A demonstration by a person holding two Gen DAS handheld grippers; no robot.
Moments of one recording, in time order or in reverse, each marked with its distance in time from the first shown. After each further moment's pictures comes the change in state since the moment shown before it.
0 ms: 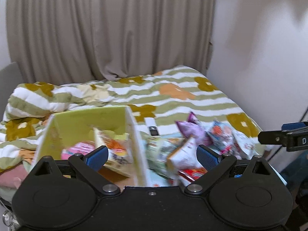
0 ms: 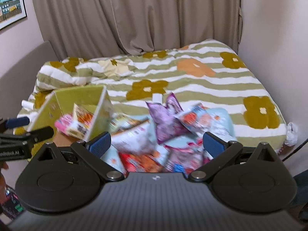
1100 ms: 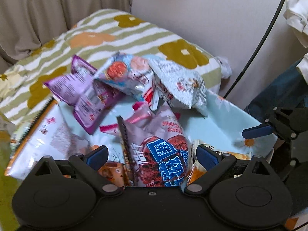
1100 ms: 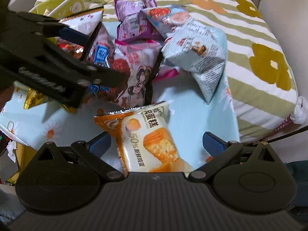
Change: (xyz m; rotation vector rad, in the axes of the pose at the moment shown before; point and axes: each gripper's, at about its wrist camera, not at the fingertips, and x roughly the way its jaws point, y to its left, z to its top) left arm 0.186 -0.168 -0.046 0.322 0.358 -0.309; right arm 0.106 -0.104 -0.116 -0.182 0.346 0.068
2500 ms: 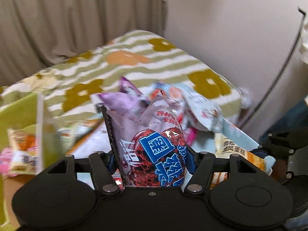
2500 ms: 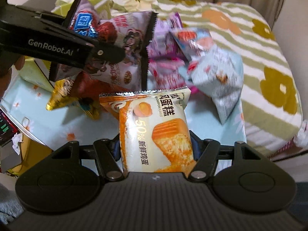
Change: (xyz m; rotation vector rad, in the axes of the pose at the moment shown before) left arm -0.095 0.023 -0.015 -0.150 -0.172 0.169; right arm -0.037 0.032 0.022 -0.105 -0.097 0.044
